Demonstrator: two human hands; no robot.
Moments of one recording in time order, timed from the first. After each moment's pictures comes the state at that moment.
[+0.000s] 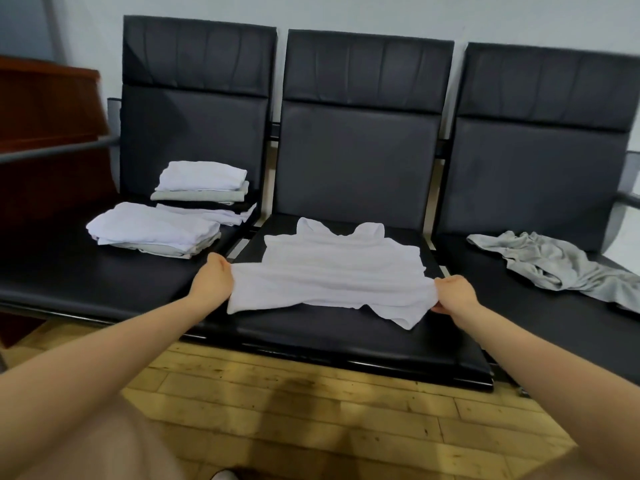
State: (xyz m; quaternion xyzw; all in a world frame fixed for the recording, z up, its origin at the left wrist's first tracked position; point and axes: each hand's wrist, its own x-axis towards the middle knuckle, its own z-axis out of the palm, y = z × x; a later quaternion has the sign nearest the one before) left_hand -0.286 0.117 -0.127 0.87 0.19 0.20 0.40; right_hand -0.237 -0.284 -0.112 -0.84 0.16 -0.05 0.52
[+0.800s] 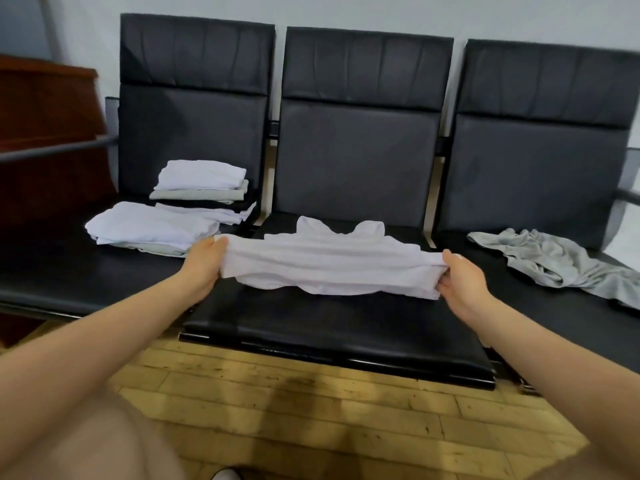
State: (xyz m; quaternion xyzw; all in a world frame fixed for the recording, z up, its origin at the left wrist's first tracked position) left_hand -0.291 0.119 -0.092 0.70 0.13 0.16 0.69; right_hand -0.257 -0.269 -0.084 -0.61 0.13 -0.07 0.78
